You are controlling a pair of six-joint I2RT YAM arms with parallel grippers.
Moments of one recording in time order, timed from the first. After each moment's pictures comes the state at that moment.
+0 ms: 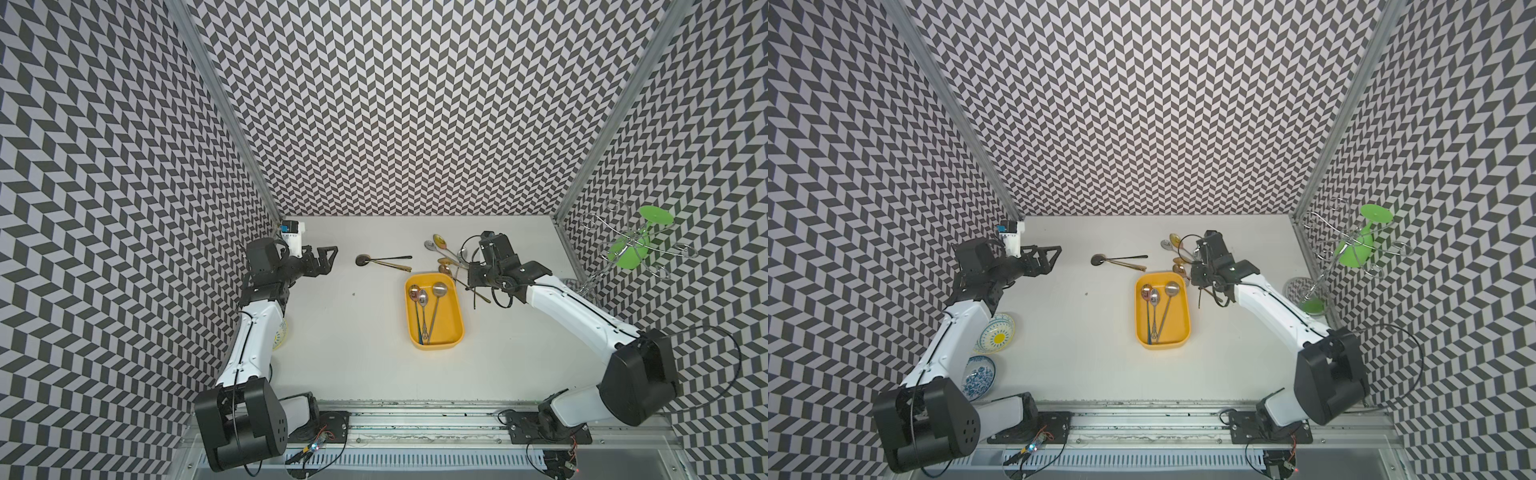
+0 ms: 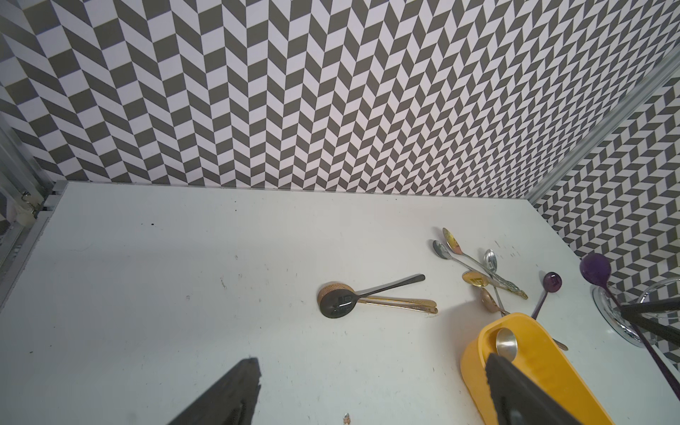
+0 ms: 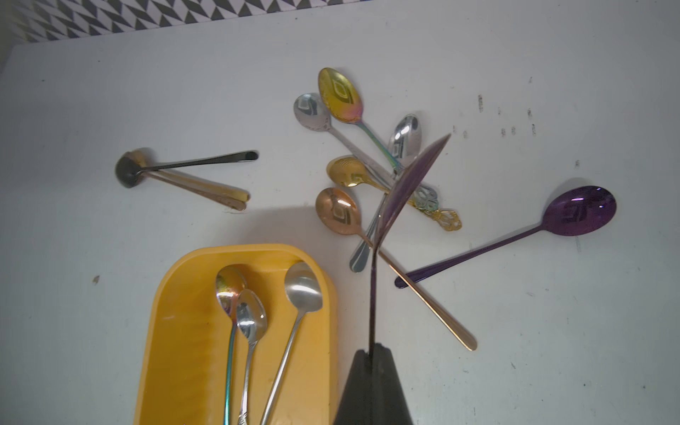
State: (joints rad) left arm 0.22 1.23 0.93 -0.13 0.65 -0.07; right arm 0.48 1.46 1.16 -0.56 0.13 0.39
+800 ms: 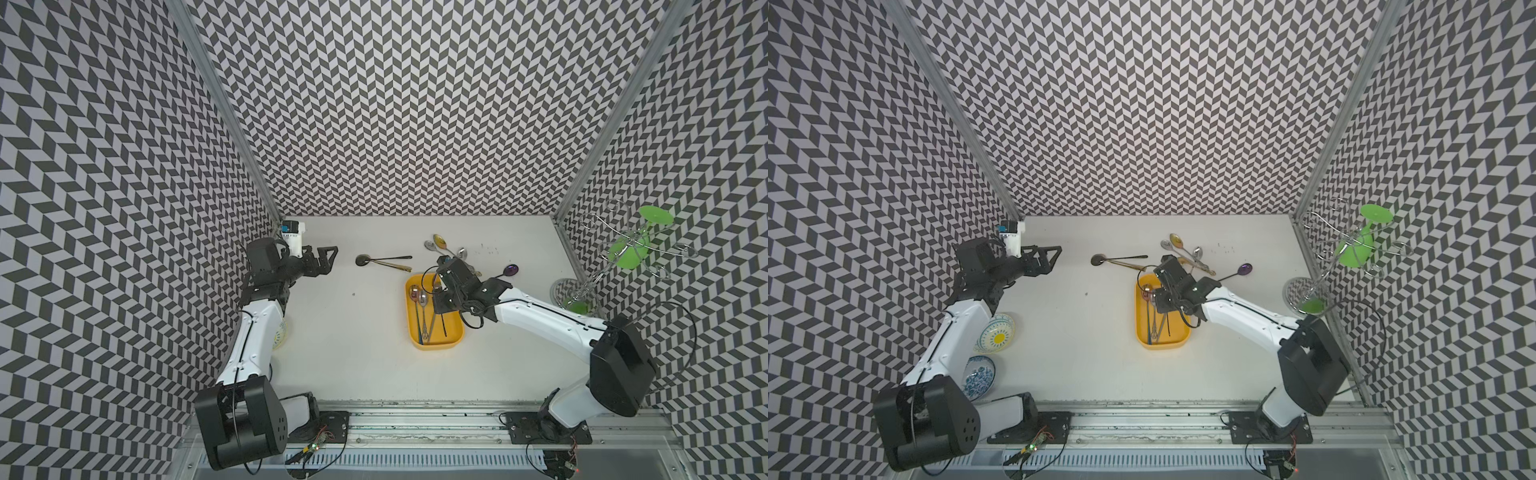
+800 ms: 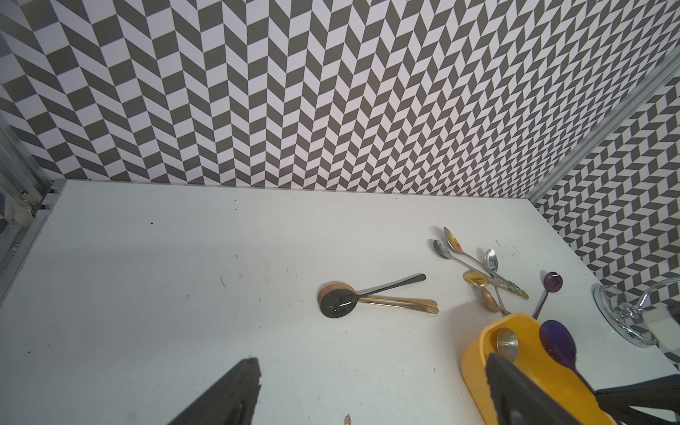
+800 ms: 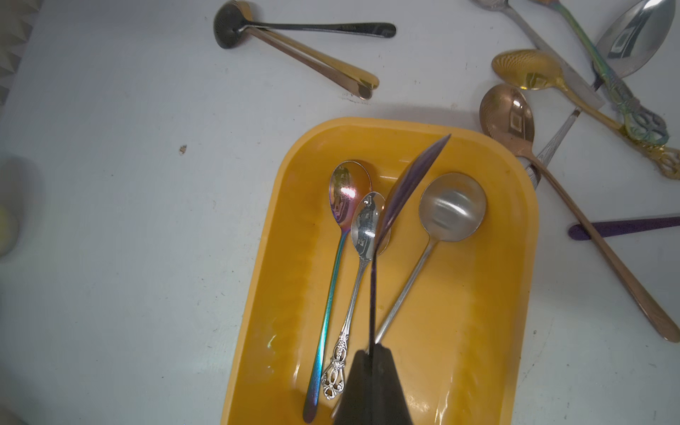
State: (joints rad) left arm 0.22 1.23 0.93 -0.12 0.65 -0.07; right arm 0.75 1.58 1.12 -0.51 0.11 0.47
